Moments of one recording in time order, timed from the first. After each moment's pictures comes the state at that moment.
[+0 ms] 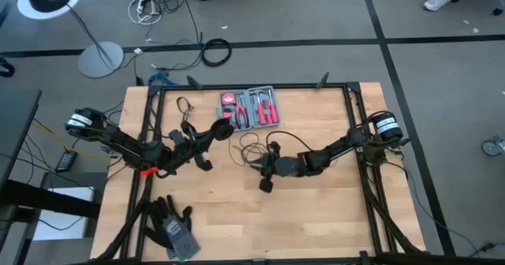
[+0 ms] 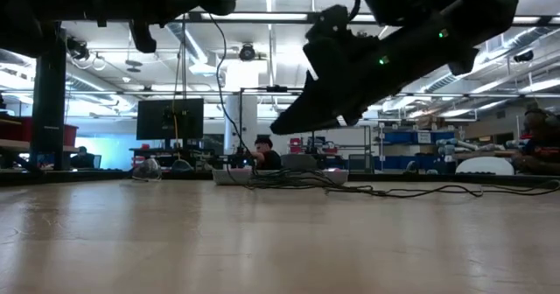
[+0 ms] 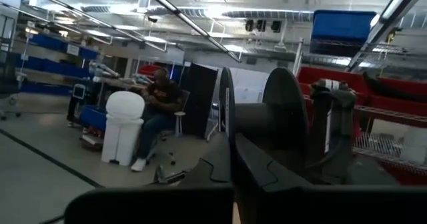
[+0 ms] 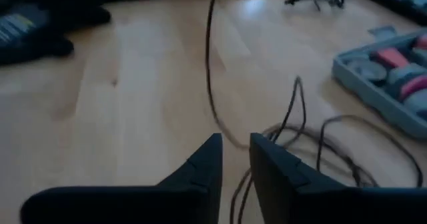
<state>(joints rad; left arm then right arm) -0.32 1.29 0.27 1.52 -0.80 0.09 0.23 1.84 0.83 0.56 0.43 0.22</state>
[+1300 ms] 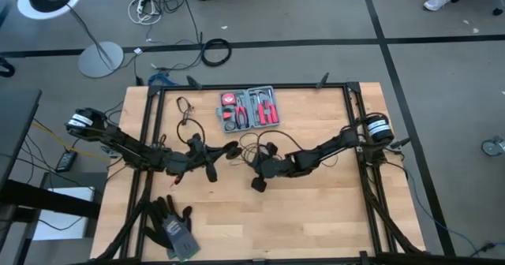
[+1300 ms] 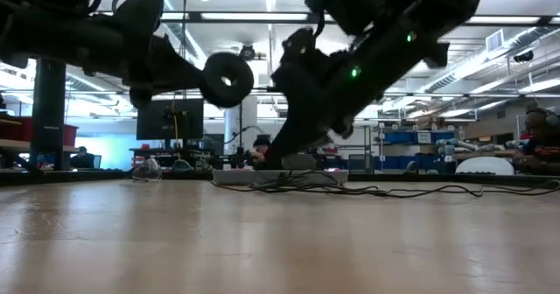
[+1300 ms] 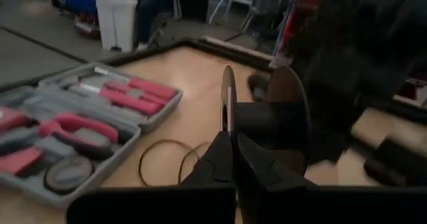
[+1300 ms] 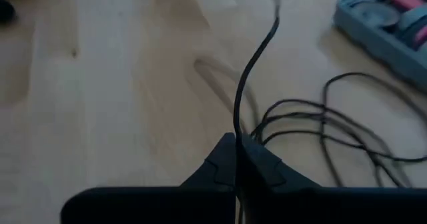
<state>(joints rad) -0.32 1.30 0.27 0.83 -0.72 -0.37 0.21 1.89 1.01 0.18 0.45 0.38</state>
